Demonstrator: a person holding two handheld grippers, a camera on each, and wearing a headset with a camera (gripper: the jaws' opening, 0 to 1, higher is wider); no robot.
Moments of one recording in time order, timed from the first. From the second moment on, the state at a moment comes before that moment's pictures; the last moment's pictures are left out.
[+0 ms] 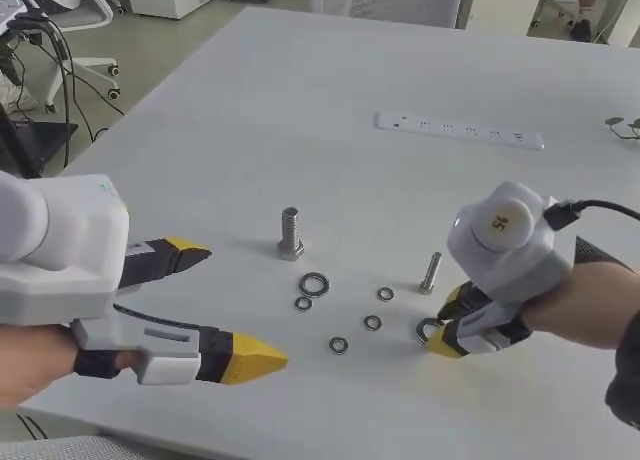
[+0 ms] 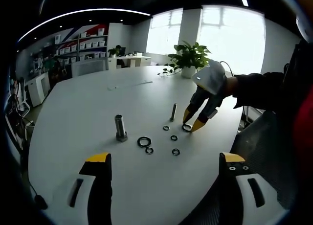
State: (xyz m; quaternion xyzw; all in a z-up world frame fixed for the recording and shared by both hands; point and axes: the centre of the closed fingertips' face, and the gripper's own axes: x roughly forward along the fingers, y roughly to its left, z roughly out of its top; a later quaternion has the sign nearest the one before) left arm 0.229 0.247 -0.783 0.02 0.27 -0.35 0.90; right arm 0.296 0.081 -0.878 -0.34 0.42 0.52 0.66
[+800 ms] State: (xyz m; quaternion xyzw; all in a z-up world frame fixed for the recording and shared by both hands) left arm 0.229 0.246 -0.781 0.02 0.27 -0.35 0.90; right arm 0.296 0.080 -0.876 -0.35 0.43 0.52 0.65
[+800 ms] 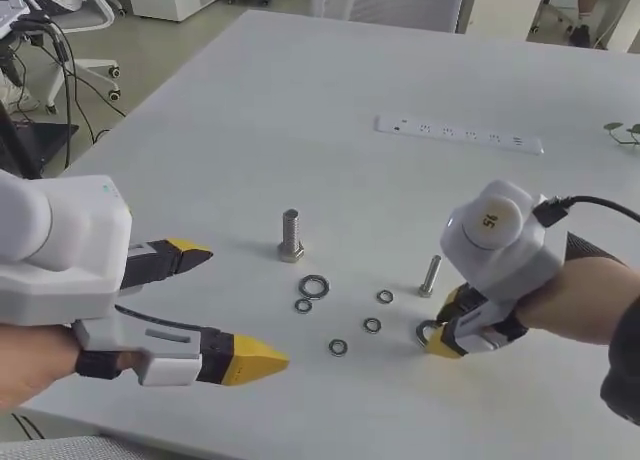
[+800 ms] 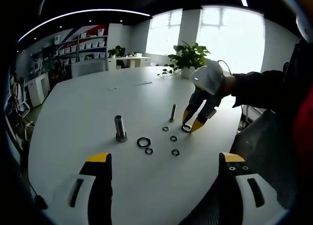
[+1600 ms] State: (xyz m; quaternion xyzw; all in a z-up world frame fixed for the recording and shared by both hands) left arm 0.229 0.246 -0.778 0.02 0.26 -0.35 0.90; right arm 0.282 0.095 -0.827 -0.36 0.40 0.54 0.65
